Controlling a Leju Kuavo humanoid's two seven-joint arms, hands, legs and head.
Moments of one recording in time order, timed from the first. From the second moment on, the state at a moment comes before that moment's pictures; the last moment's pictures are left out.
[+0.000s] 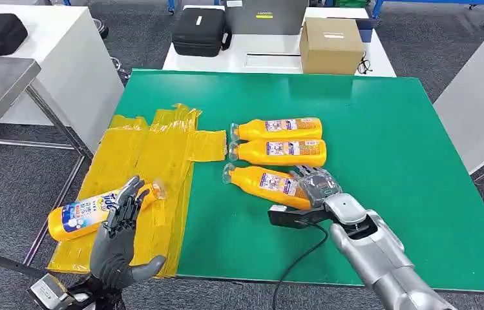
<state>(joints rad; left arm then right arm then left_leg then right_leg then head) 0.22 -0.15 -0.07 -1.78 -0.12 -0.25 -0.68 -0.52 -0.18 0.64 -1.00 1.21 0.18 0.02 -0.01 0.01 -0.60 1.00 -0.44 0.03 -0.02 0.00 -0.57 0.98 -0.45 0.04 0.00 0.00</state>
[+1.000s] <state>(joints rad) 0.23 -0.16 -0.03 -1.75 -0.14 -0.26 -0.68 -0.58 -0.03 0.66 -0.78 1.18 0.07 0.06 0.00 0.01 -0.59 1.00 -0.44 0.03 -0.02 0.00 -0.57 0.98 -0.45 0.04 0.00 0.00</state>
